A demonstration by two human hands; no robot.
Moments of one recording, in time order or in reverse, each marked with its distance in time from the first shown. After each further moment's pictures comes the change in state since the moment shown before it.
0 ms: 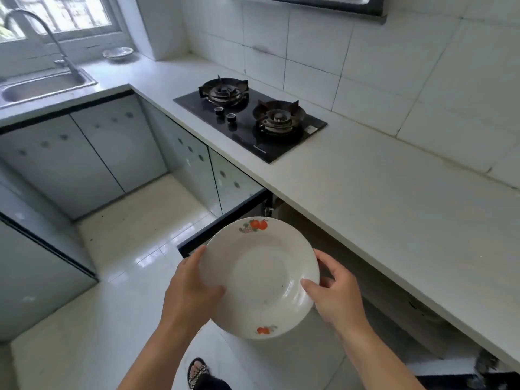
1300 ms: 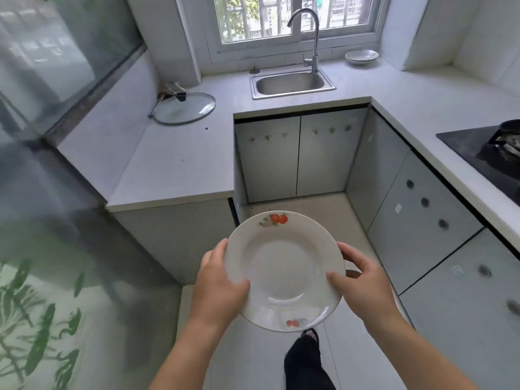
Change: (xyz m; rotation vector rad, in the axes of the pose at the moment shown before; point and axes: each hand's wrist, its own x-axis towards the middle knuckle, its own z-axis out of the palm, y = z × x) left_hand 0.214 -0.220 -0.433 -0.121 0.604 -0.268; right_hand 0.117 -0.165 0.594 -0.103 -0.605 -0.092
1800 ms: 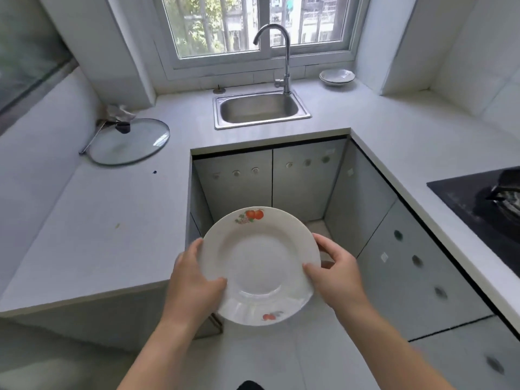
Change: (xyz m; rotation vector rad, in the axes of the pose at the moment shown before) left_hand 0.274 0.099 0.072 0.043 -0.037 -0.008; right_hand 0.272 -0.099 0.006 0.017 0.070 -0.006
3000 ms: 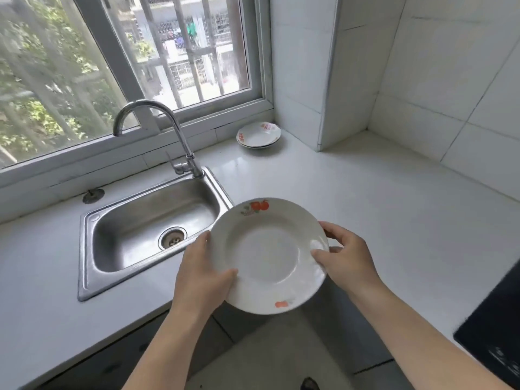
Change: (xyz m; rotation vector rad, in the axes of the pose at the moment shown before) left_hand 0.493 0.330 0.246 0.023 -0.270 0.302; right_hand 0.545 -0.156 -0.130 0.023 0.314 -0.065
